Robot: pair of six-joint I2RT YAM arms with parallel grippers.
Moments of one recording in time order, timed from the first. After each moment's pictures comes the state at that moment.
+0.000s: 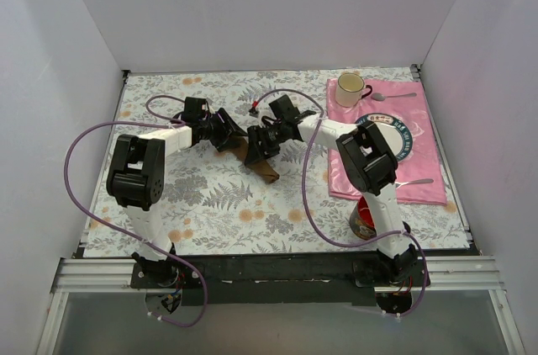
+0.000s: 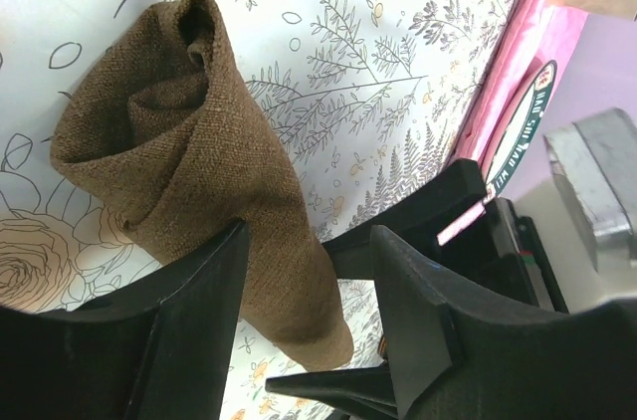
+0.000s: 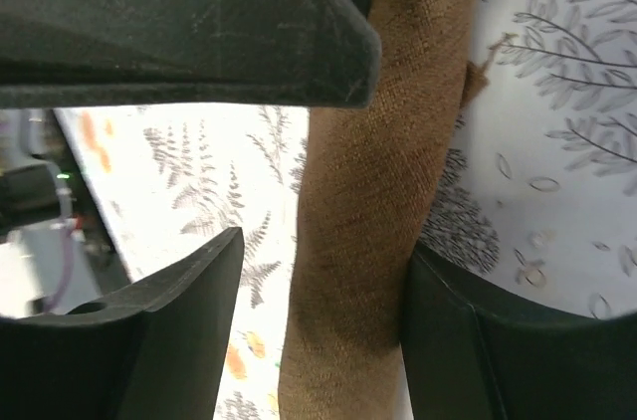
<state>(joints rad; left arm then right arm) -0.19 1.89 1.13 -0.07 0.50 -0.87 0.63 2.24 1.60 -0.28 -0.78 0.29</state>
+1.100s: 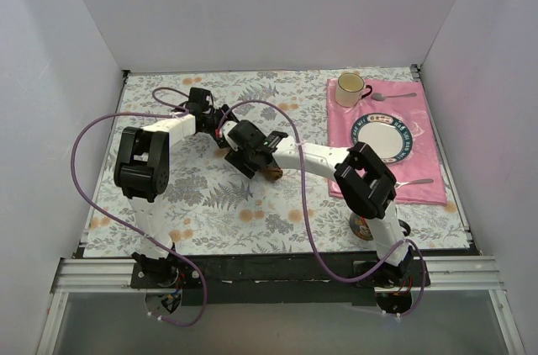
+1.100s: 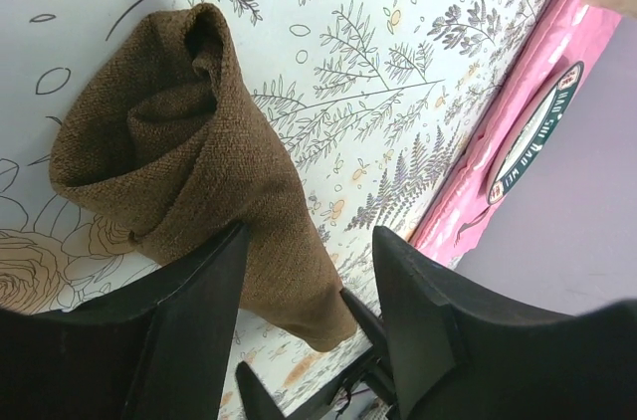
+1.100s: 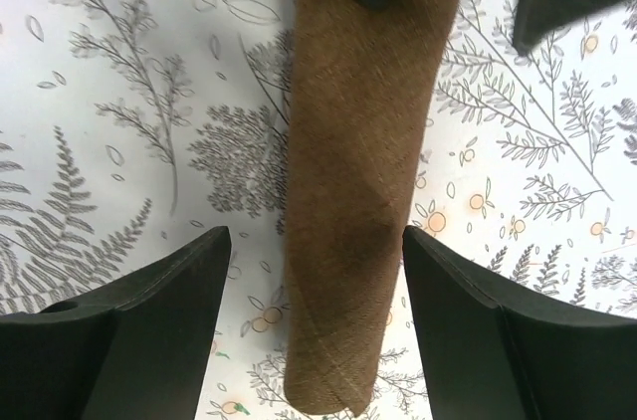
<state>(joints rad) -0.19 1.99 1.31 -0.28 0.50 -0.85 0.95 2.07 1.58 -0.46 0.18 -0.10</state>
